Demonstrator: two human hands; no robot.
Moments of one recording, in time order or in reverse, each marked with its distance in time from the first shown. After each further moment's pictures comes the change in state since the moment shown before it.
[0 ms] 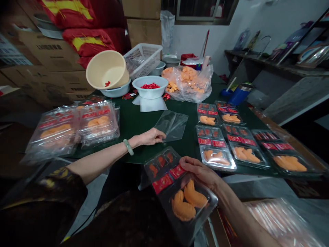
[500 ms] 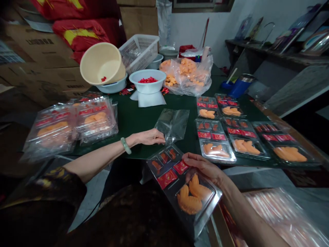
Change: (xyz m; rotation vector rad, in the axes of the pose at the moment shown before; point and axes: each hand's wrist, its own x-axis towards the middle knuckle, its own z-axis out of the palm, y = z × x) left_hand -0.005 0.012 0.006 -0.140 -0.203 0.103; right_hand -0.004 0.011 -0.017 -0.024 0.030 0.037
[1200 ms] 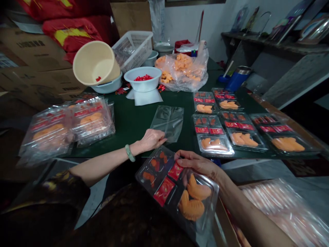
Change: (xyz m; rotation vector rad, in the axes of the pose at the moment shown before) left_hand 0.007 0.014 0.041 0.682 0.332 -0.195; right_hand -0.006 -0.007 0.021 -0.039 -0.190 0.021
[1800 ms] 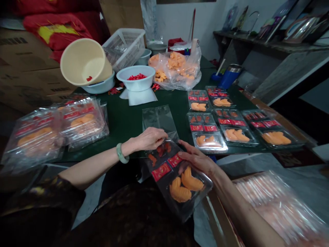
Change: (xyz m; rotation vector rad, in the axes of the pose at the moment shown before) left_hand 0.009 0.016 -0.044 -0.150 -0.112 0.270; right_hand -0.001 0.003 -0.013 -0.026 0.294 -0.107
